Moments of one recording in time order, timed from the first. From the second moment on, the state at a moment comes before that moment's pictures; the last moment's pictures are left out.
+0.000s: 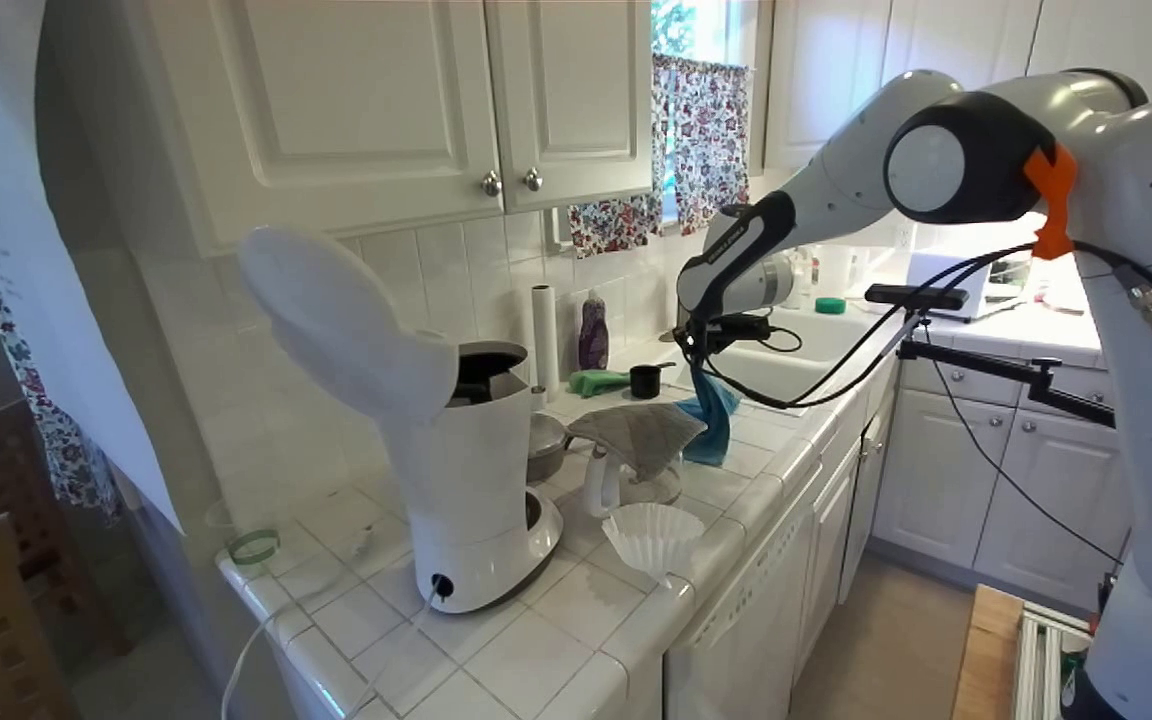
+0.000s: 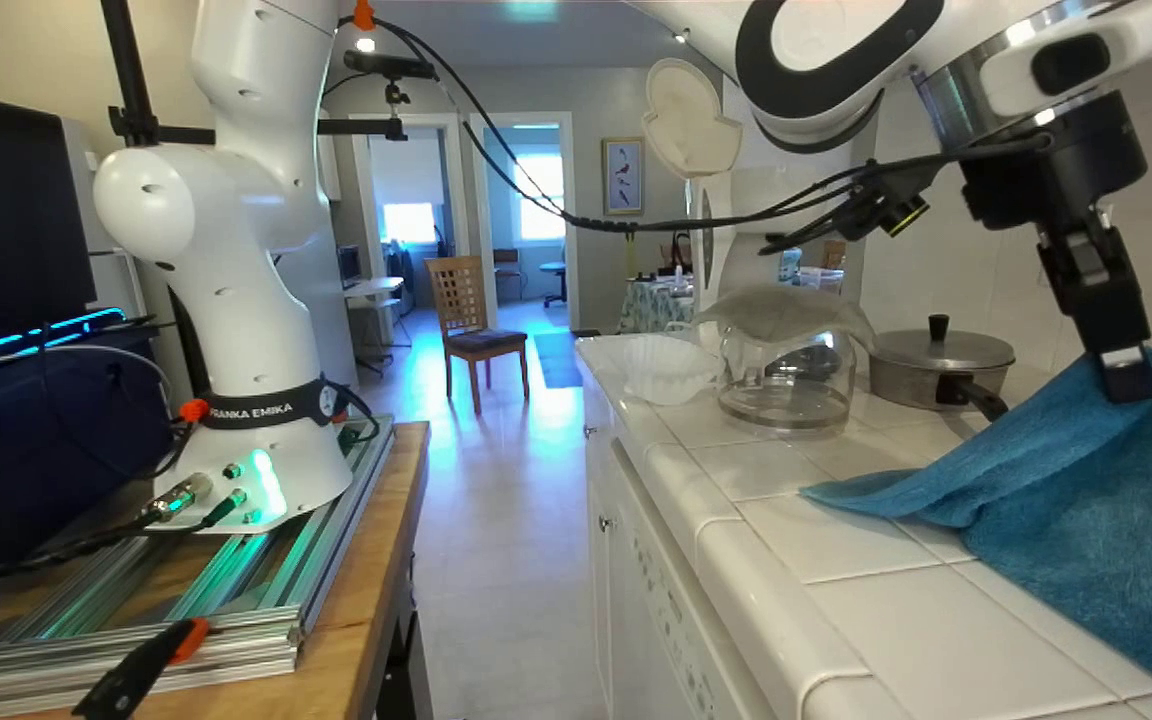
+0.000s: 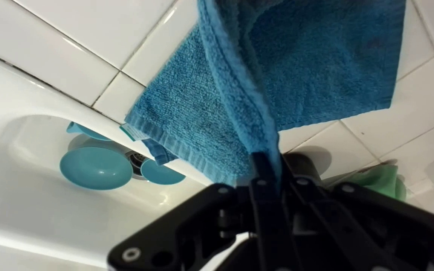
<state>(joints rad) -0.25 0.43 -0.29 -1.82 0.09 2.69 0.26</state>
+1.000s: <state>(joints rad) -0.26 0.60 -0.21 -1.61 0.09 2.61 0.21</state>
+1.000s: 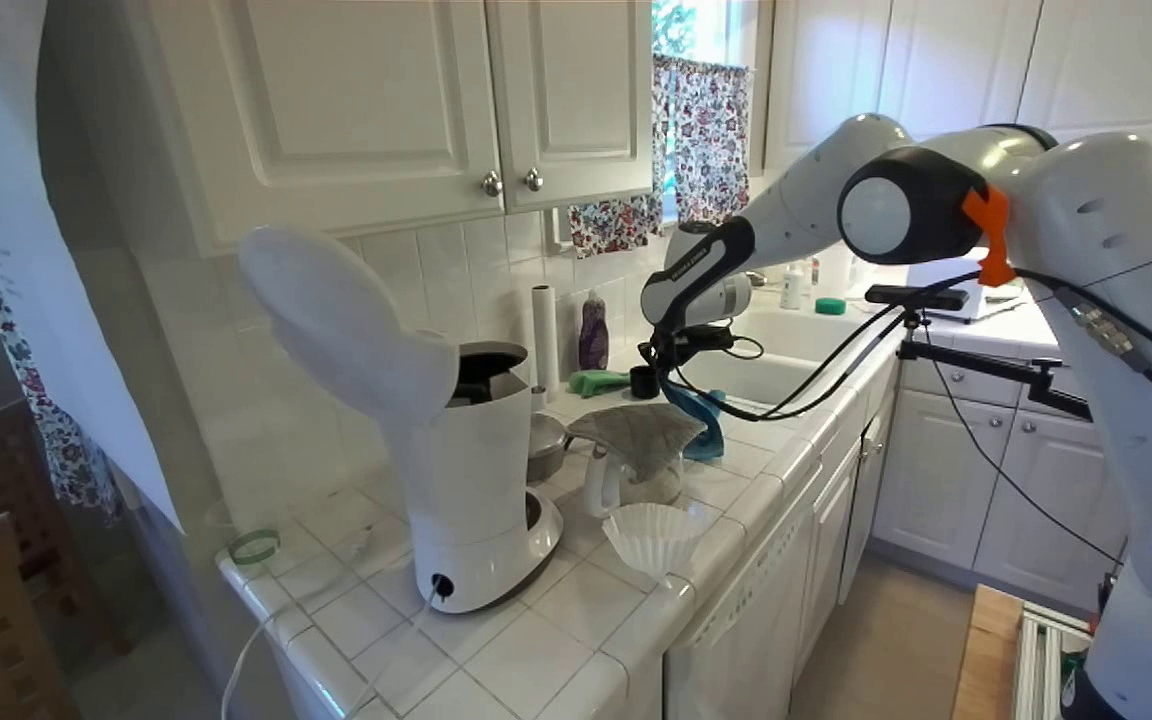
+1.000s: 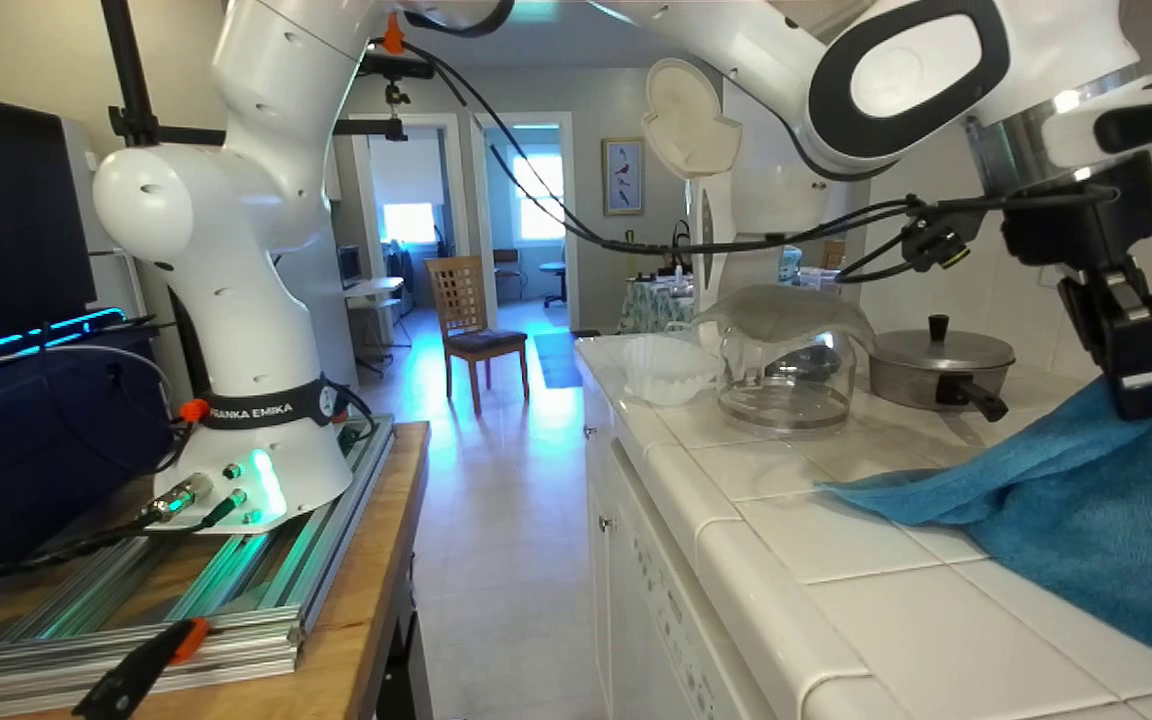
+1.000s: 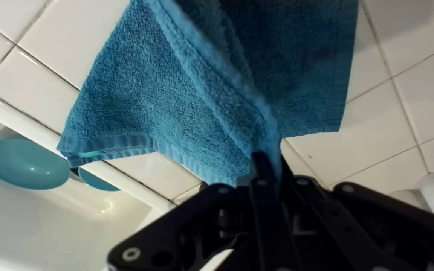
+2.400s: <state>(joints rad) -0.26 0.78 -0.18 -1.35 0.09 2.49 0.19</state>
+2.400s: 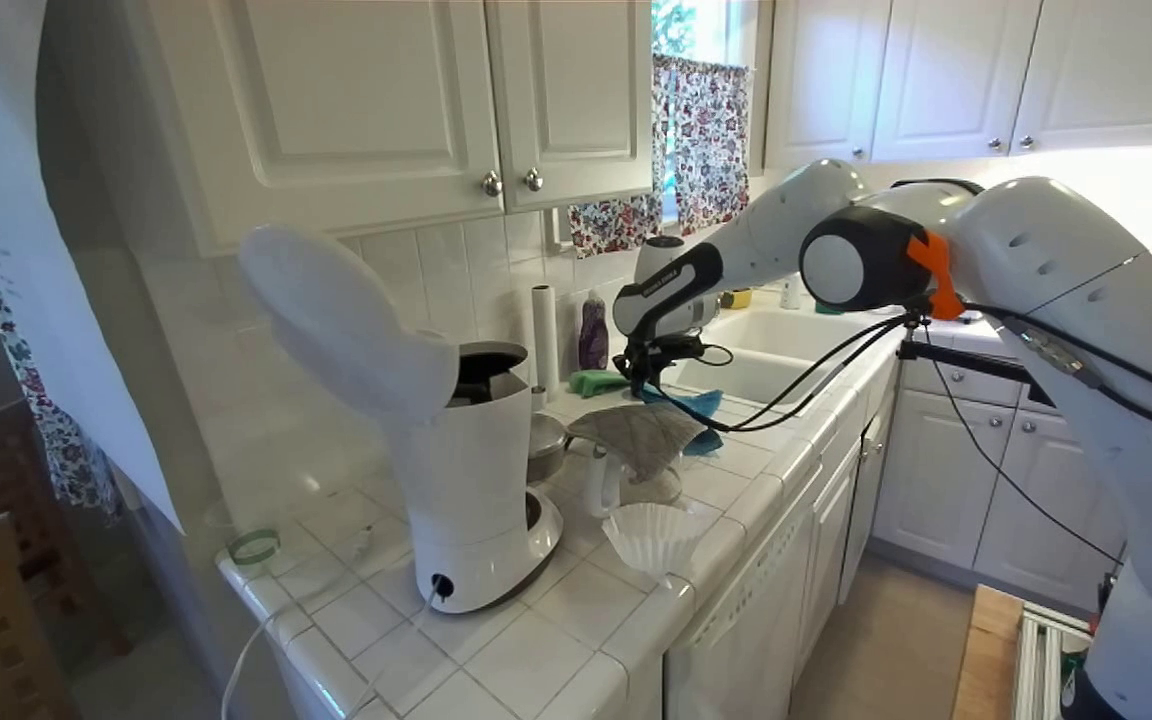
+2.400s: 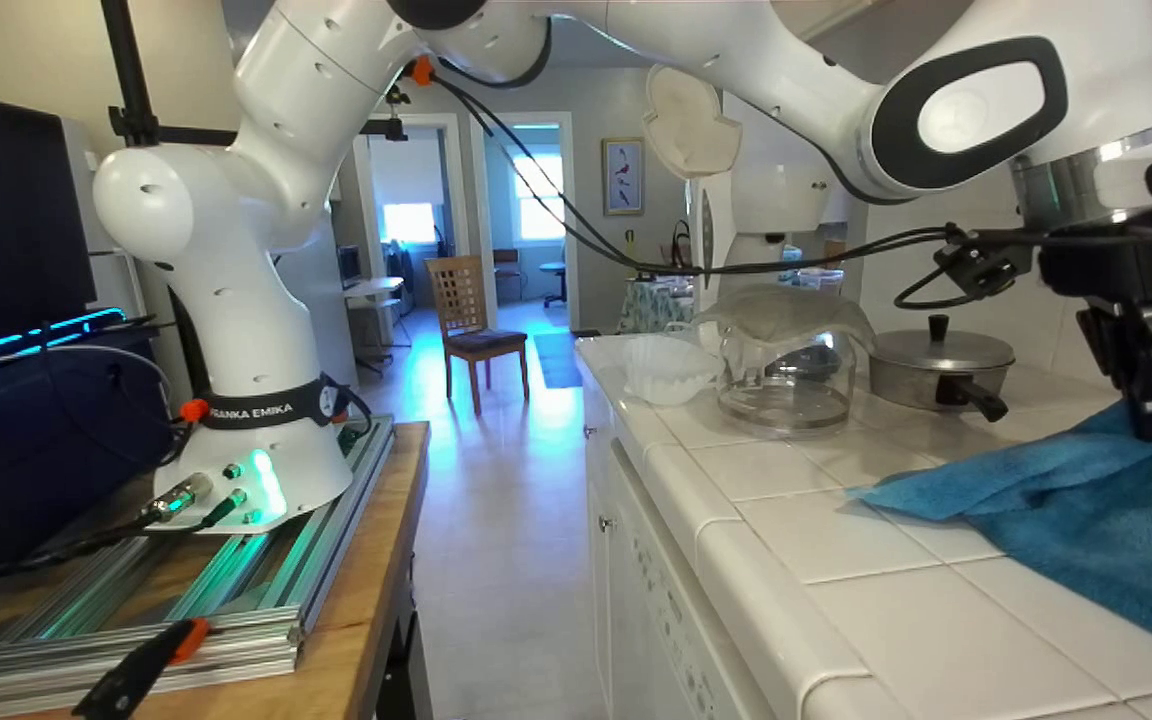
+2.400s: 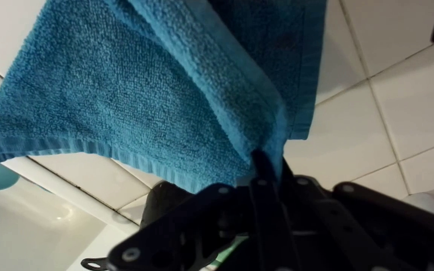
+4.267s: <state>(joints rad) -0.26 0.73 -0.20 -1.39 0.09 2.35 0.24</state>
